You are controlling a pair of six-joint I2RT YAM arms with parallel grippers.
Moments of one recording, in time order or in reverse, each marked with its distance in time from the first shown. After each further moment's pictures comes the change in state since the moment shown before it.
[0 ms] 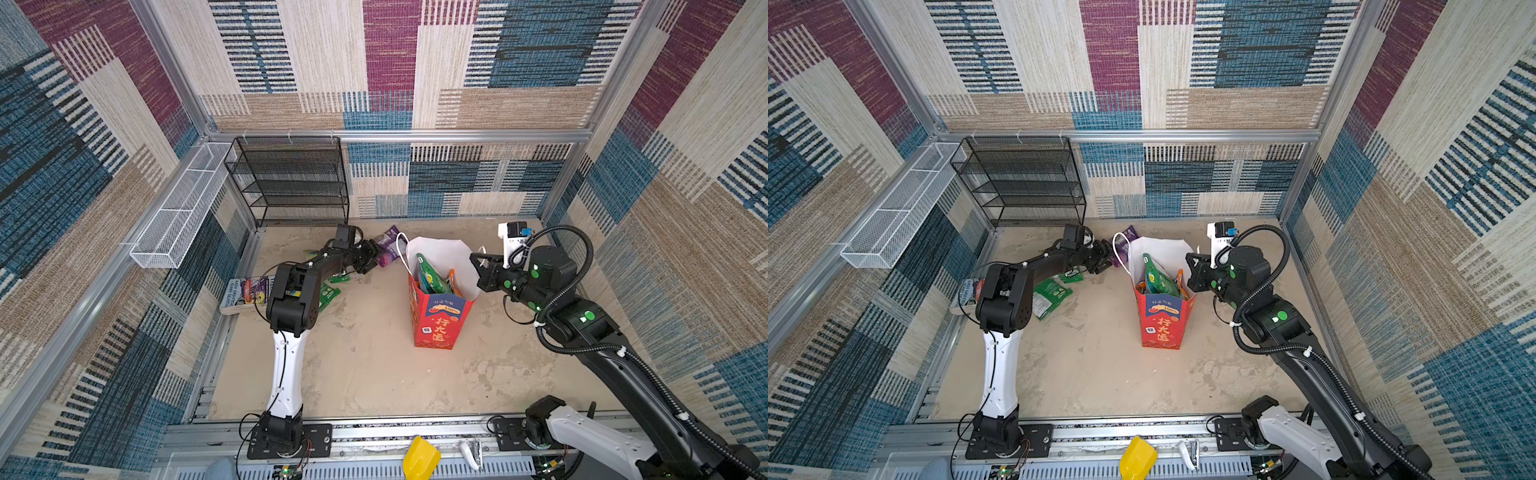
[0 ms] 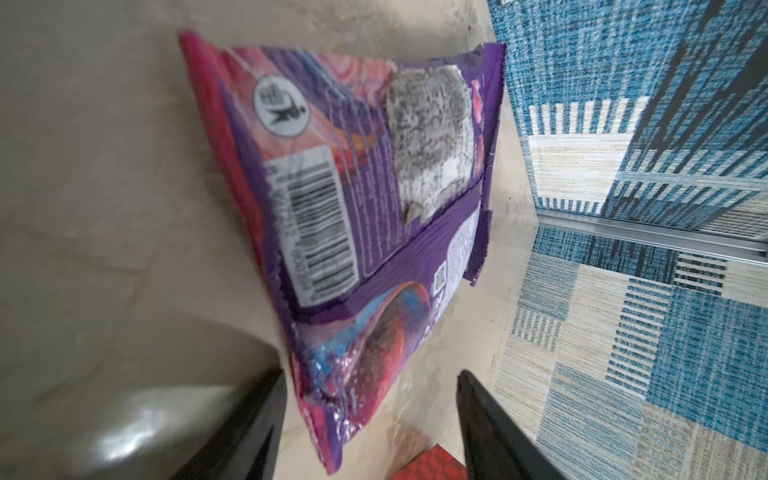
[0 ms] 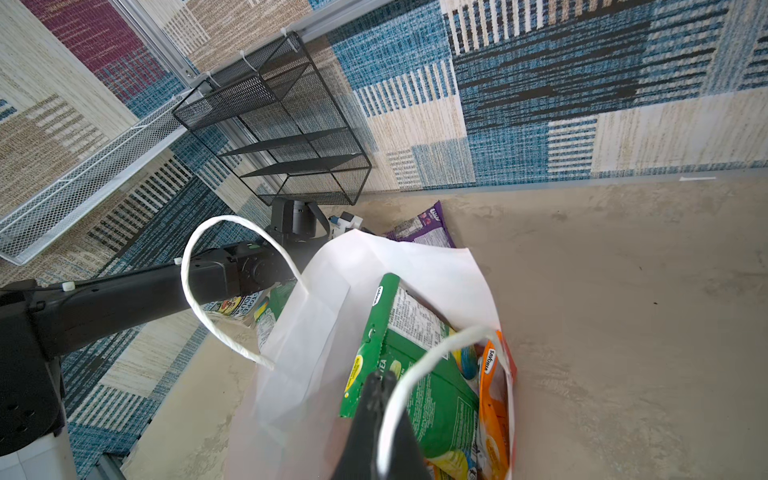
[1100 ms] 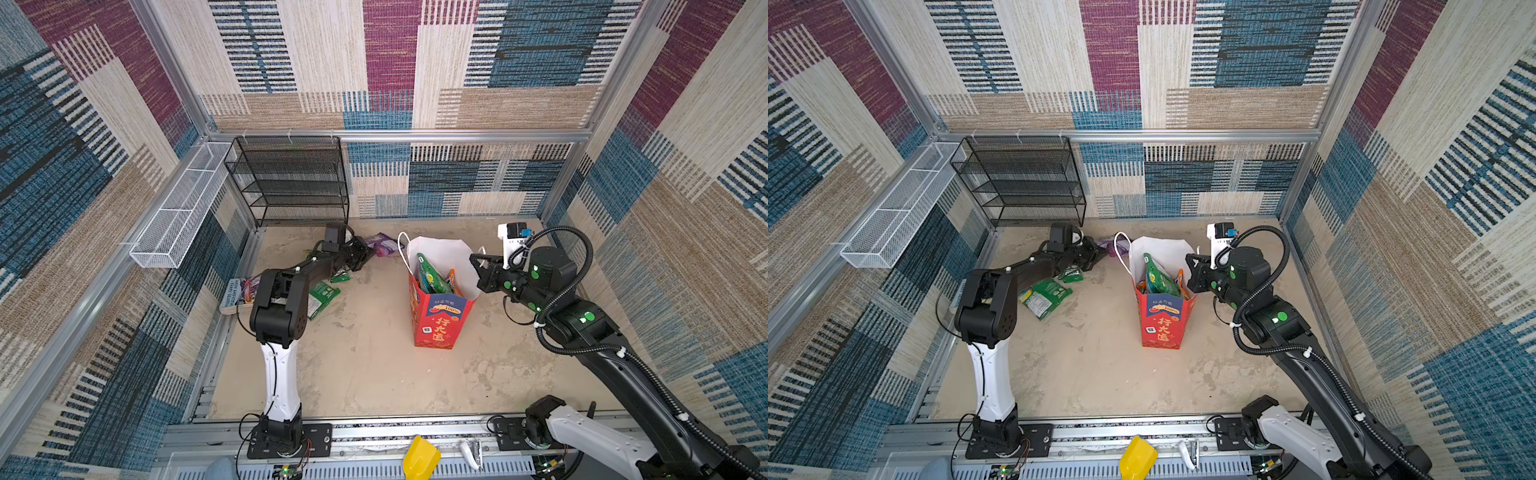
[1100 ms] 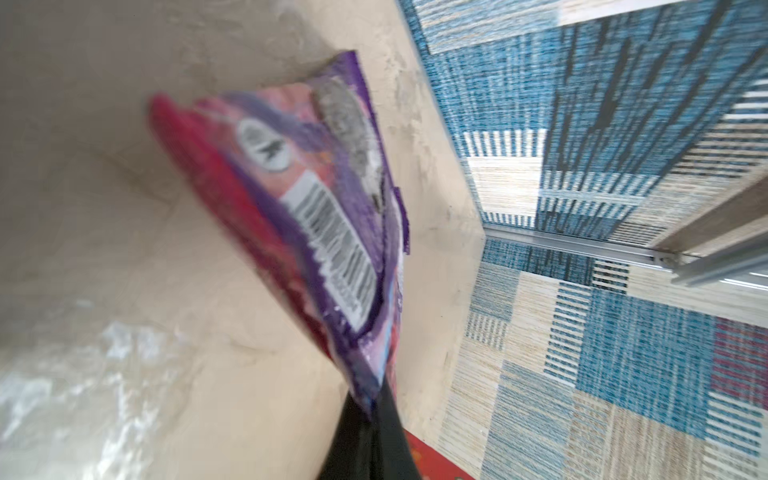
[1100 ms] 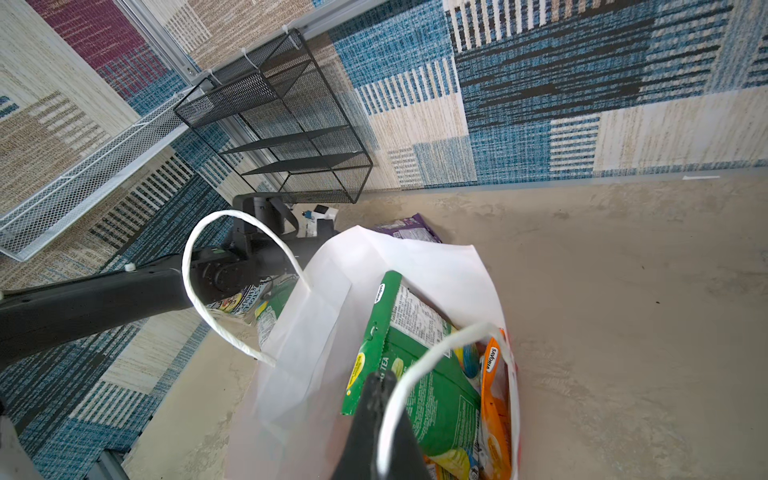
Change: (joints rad) left arm 0.031 -0.241 -0.218 0.120 0.009 -0.094; right arm 0.000 -0.009 -0.011 0.008 -0.006 -0.005
